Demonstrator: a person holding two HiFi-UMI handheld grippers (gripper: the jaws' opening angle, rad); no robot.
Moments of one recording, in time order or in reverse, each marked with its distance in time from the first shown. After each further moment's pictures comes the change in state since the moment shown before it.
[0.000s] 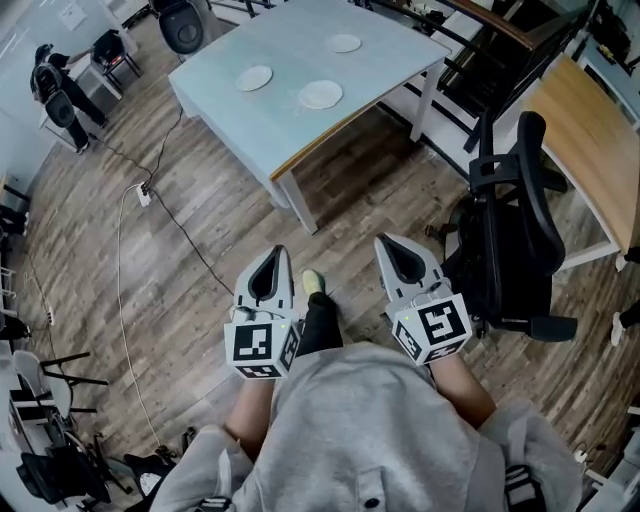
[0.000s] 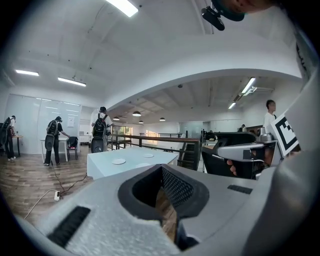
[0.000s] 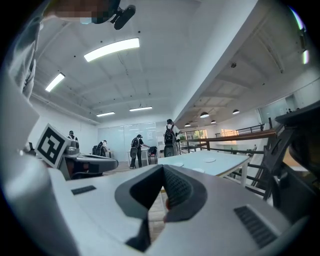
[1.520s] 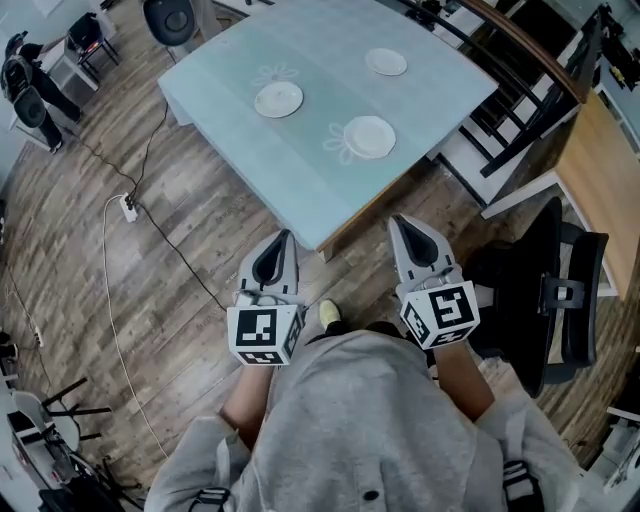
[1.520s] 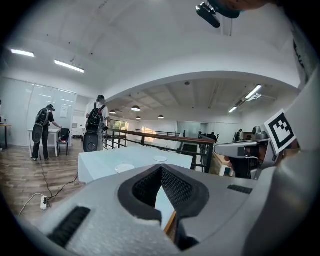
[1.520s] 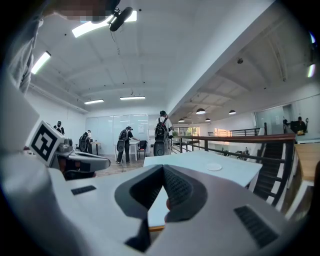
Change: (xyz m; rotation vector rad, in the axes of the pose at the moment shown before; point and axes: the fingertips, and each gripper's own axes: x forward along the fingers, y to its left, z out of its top) left arm 0.222 0.234 0.028 -0.046 0.022 -0.093; right arm 0.317 -0.046 0.028 -0.047 0.080 -0.117
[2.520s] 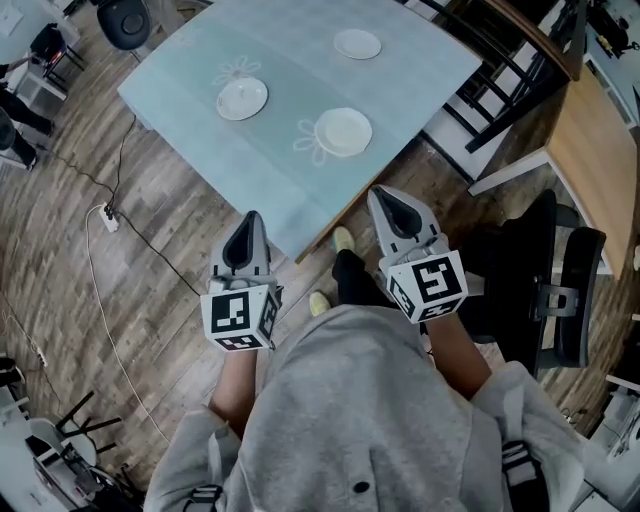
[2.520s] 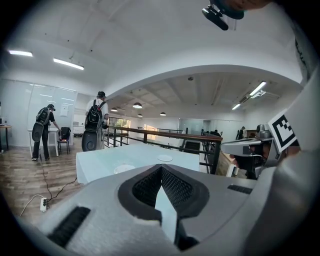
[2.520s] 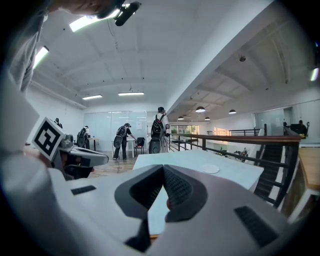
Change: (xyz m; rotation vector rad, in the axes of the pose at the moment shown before) left arm 0.082 0.034 0.003 -0.008 0.036 0.028; right arm 0.066 -0.057 -0.001 -0.030 0.030 -0.009
